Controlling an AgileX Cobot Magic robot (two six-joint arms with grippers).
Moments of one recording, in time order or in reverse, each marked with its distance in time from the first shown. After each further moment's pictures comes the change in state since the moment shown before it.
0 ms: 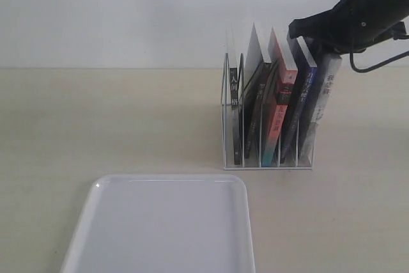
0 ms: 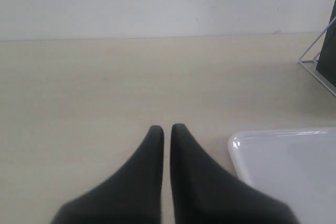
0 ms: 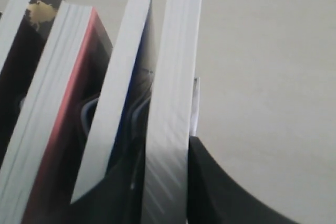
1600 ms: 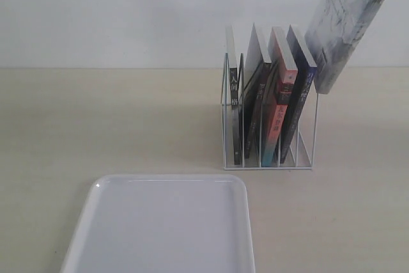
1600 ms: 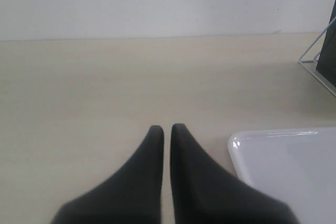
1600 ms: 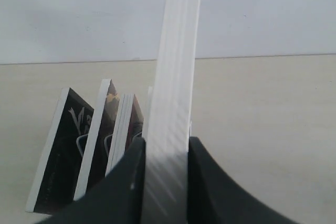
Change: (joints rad) left arm 0.000 0.000 0.000 0.000 0.000 0.000; right arm 0.001 -0.289 -0.191 -0.140 0.262 0.258
